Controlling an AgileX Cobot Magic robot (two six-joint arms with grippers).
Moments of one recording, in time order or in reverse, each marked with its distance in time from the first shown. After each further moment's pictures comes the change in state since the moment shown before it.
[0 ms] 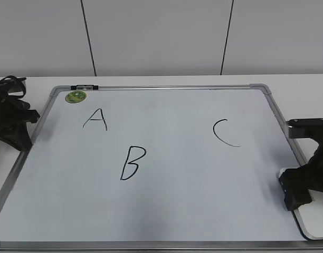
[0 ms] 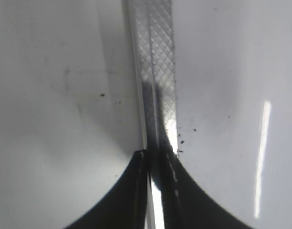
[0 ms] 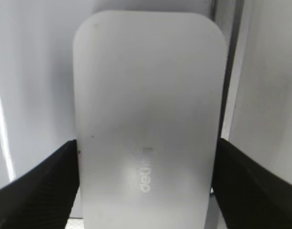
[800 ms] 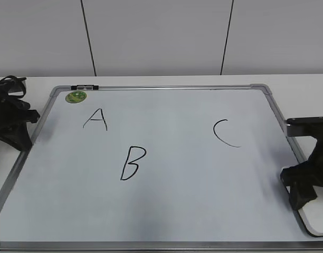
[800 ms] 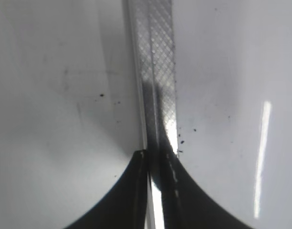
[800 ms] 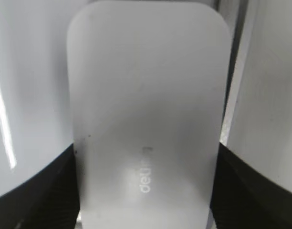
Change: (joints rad) left arm 0.000 0.000 0.000 0.000 0.000 0.000; right arm 0.000 0.030 -0.052 0.000 0.094 0.006
